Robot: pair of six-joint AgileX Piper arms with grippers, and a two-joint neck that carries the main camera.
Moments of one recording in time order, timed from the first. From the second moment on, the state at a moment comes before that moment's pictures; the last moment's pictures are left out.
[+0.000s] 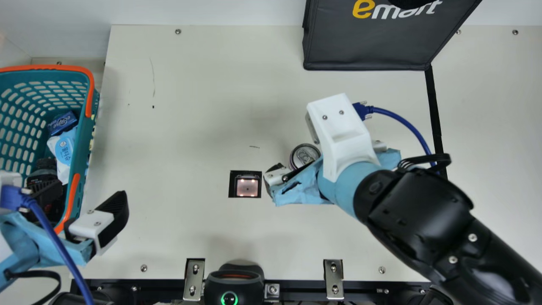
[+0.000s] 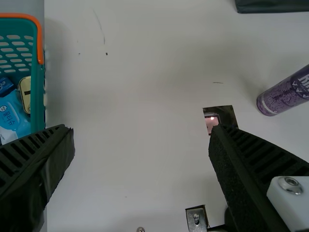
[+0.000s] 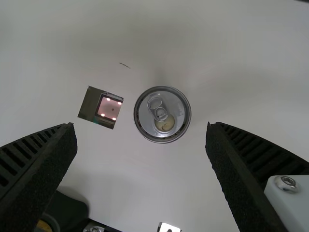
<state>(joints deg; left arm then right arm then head) -11.8 37.6 -54.8 -6.8 70.2 -2.9 48.5 72.9 -72.6 -11.6 64.9 34.5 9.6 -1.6</state>
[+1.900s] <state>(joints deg) -11.8 37.6 -54.8 -6.8 70.2 -2.9 41.5 80.4 -74.0 -13.9 63.0 32.9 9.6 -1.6</state>
